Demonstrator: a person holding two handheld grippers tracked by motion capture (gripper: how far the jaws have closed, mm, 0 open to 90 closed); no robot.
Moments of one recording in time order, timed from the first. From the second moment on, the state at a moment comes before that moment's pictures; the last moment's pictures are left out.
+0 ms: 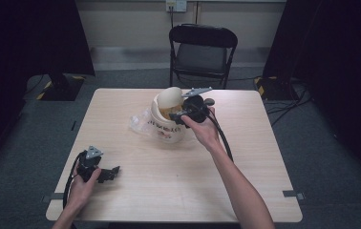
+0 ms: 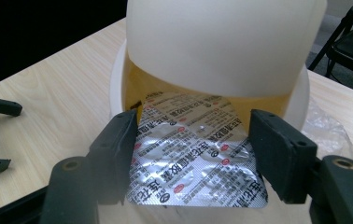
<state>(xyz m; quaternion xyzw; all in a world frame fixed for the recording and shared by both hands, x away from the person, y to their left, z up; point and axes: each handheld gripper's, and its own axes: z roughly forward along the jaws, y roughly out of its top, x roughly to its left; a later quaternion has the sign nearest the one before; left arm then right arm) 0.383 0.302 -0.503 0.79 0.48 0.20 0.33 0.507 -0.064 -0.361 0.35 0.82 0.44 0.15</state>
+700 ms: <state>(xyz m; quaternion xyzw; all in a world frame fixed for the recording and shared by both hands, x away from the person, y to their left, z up) 0.383 0.302 -0.503 0.79 0.48 0.20 0.33 0.514 -0.063 -0.361 0.37 0.80 0.45 0.14</state>
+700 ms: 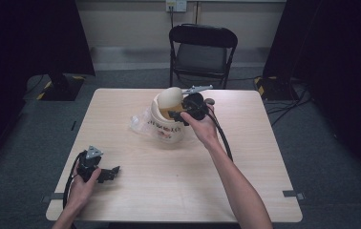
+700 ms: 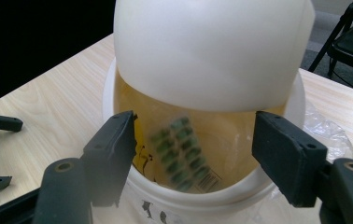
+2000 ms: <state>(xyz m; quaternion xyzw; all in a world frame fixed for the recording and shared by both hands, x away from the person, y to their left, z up) 0.383 0.302 -0.503 0.79 0.48 0.20 0.33 0.449 -0.144 -0.383 0.43 0.77 0.44 0.16</state>
